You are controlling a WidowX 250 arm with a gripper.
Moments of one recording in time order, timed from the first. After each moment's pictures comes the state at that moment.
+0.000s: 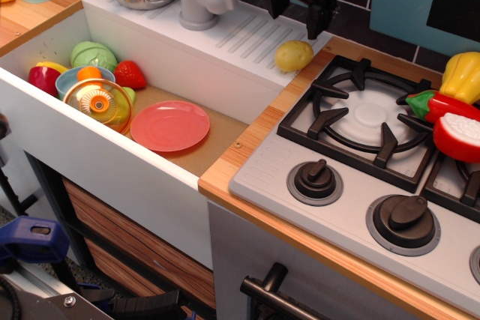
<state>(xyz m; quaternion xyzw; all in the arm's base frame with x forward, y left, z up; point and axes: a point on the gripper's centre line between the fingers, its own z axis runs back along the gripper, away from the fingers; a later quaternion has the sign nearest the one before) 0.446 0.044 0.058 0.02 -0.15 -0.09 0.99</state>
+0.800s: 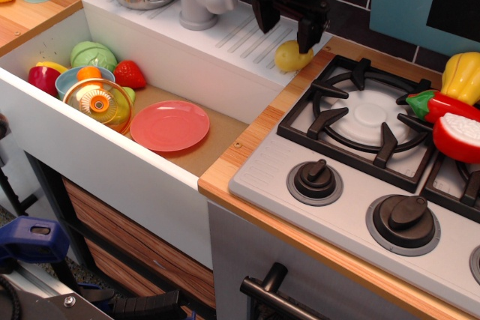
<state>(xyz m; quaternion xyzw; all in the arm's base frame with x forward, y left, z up) 0.421 0.045 0.057 0.01 -0.15 -0.08 0.99</state>
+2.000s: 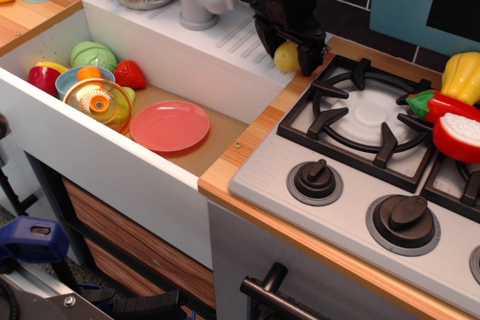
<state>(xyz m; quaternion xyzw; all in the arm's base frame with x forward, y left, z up) 0.427 0.044 0.013 -0.04 -0.18 -0.09 0.98</state>
